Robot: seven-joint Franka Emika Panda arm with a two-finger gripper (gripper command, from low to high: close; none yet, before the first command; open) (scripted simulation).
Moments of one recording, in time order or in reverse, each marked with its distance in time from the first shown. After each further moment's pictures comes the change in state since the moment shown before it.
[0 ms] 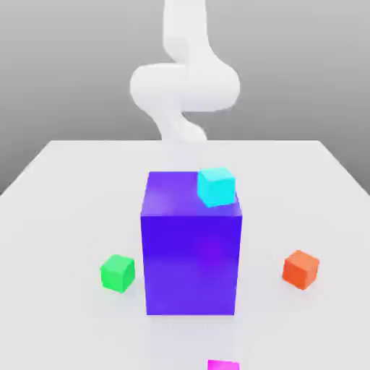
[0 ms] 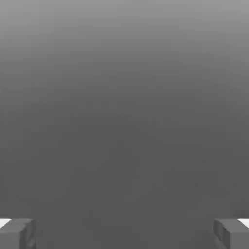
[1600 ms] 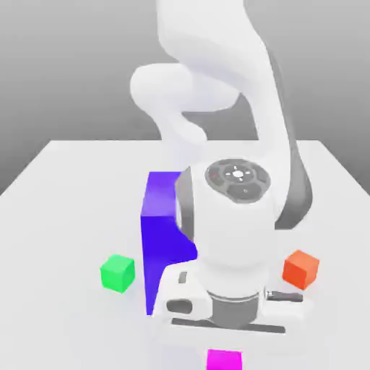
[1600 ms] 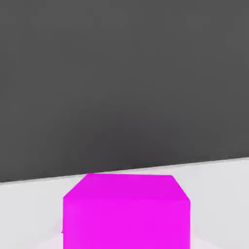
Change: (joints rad) arm -0.021 1.075 0.074 0.012 -0.012 0.326 0.295
